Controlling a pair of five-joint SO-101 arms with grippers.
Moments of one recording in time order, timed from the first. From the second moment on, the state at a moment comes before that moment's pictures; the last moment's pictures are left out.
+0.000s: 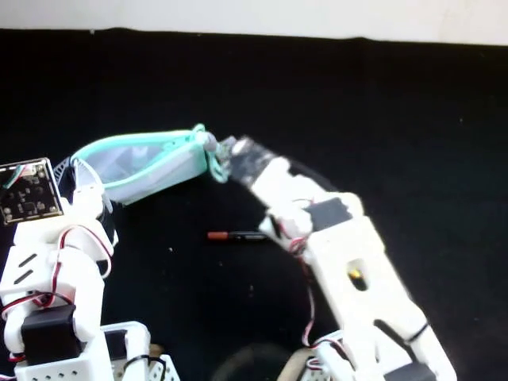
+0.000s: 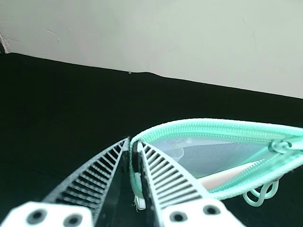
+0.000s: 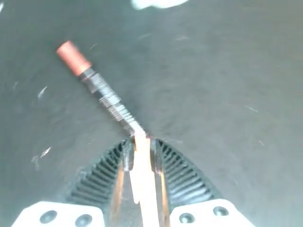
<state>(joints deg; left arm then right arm) -15.1 -73.5 51.6 58.5 6.4 -26.7 -31.9 40.7 58.8 31.7</state>
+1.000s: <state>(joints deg) -15.1 -73.5 51.9 58.4 6.4 -22.1 -40.0 -6.8 58.9 -22.0</state>
